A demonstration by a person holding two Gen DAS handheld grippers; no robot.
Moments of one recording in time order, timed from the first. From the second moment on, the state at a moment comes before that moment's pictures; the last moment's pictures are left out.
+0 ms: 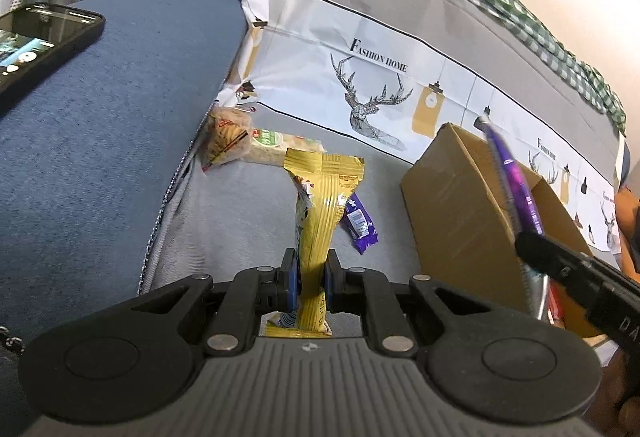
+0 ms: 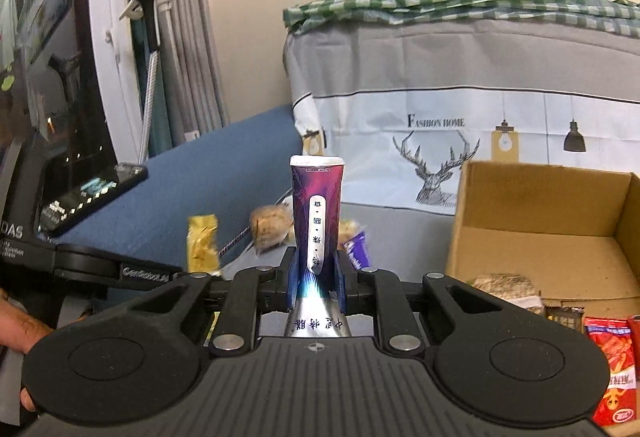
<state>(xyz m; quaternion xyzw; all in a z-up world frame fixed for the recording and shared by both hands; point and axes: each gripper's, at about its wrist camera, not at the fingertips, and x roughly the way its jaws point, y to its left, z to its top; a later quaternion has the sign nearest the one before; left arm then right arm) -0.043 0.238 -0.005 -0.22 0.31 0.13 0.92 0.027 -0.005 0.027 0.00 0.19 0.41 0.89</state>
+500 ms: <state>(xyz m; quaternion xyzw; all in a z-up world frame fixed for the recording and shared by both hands) -0.005 0.178 0.063 -0.21 0.27 0.11 0.93 0.067 -0.057 0.042 0.08 0.18 0.35 0.92</state>
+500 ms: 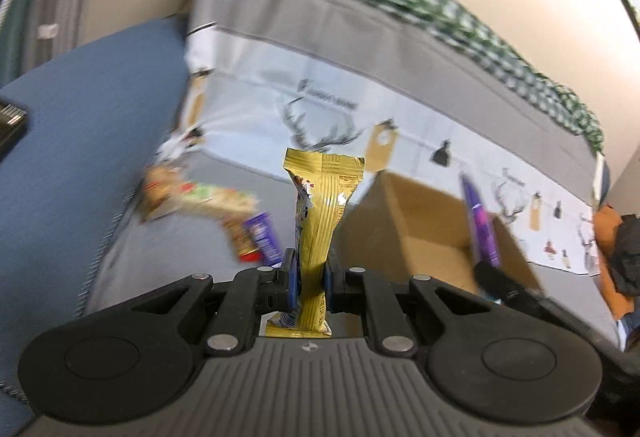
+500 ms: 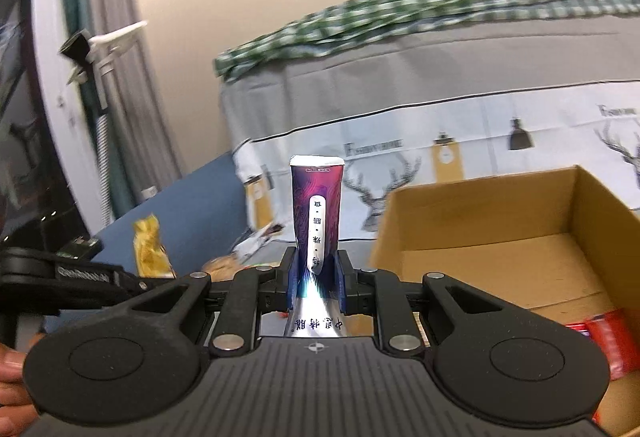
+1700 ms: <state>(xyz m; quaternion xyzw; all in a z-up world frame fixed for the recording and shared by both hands) -0.010 0.186 -0.002 -0.12 0.29 0.08 0.95 0.103 -0.123 0.014 0.08 0.19 0.16 0.97</state>
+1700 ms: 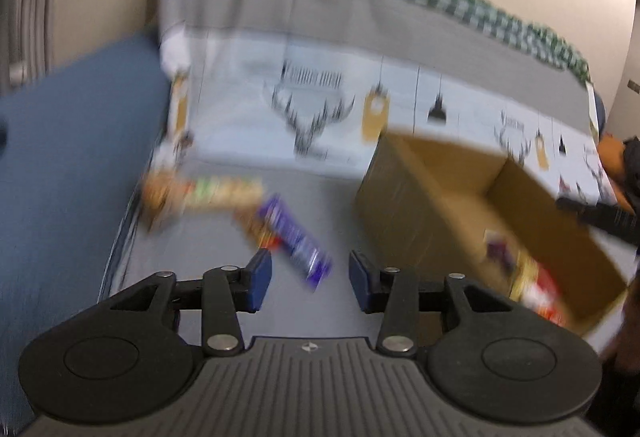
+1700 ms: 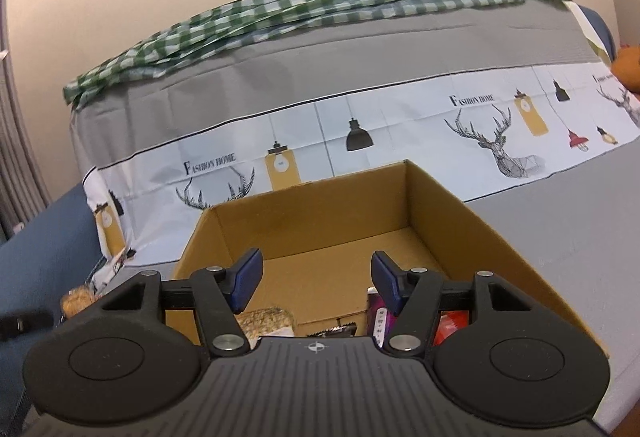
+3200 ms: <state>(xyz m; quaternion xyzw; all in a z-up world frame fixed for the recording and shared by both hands) 0.027 0.242 -0.044 -0.21 0.19 0.29 0.91 0.036 0.017 0.024 -0.01 0.19 0.35 0.92</state>
